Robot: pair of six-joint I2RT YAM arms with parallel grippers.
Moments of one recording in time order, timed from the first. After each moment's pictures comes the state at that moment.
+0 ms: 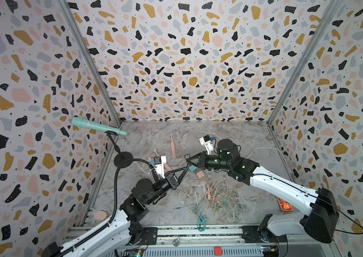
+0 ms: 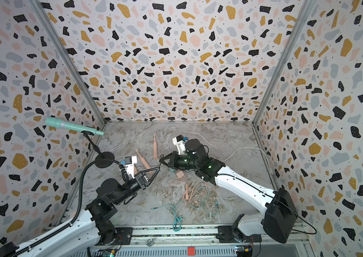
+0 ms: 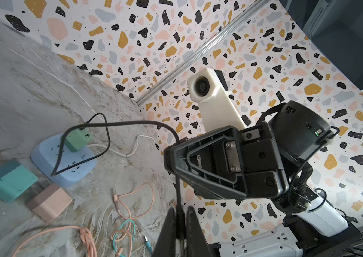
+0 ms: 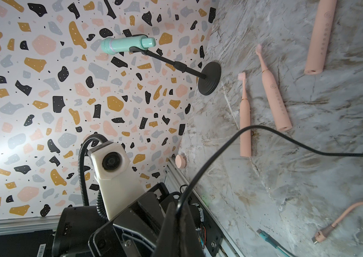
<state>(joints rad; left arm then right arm) -0.76 0.68 0.33 0.42 0.16 -0.97 0.84 1.34 1.07 -0.06 -0.47 1.00</state>
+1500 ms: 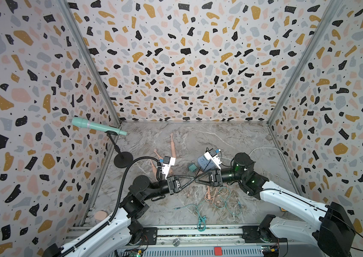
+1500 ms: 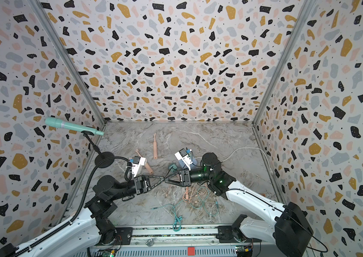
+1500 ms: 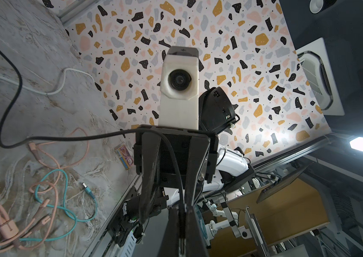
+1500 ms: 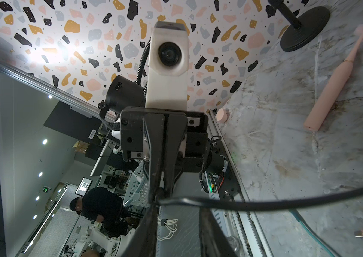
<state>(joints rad) -0.71 0.71 0.38 0.48 0.65 -1.18 0.77 1.13 0.70 0.34 -0.95 0.89</state>
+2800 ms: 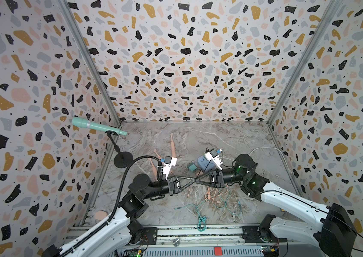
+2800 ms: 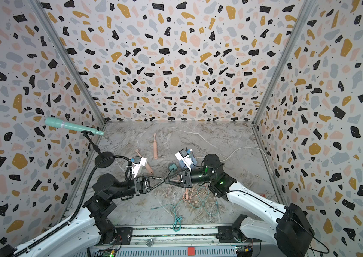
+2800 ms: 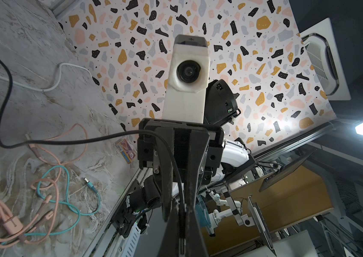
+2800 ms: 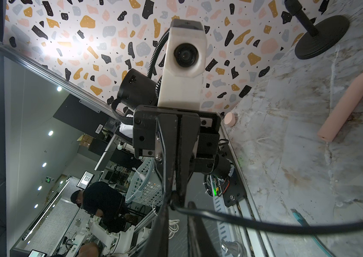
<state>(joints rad) -0.70 0.71 0.41 0.42 0.70 -1.13 0.78 1.12 0.69 0.42 -0.96 0.91</state>
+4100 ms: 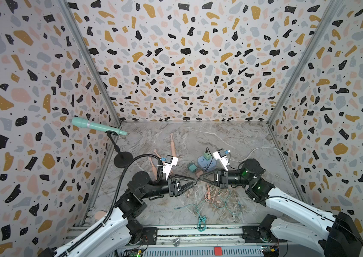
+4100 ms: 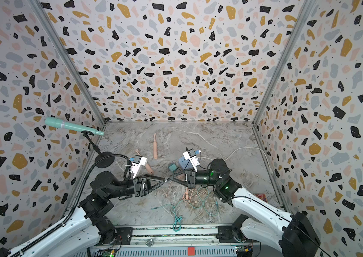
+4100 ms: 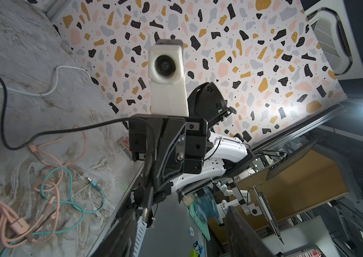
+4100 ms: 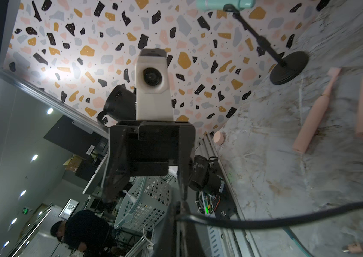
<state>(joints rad) -0.71 0.68 0.52 0.23 0.70 -0.98 0.71 0.99 0.55 0.49 -0.82 0.95</state>
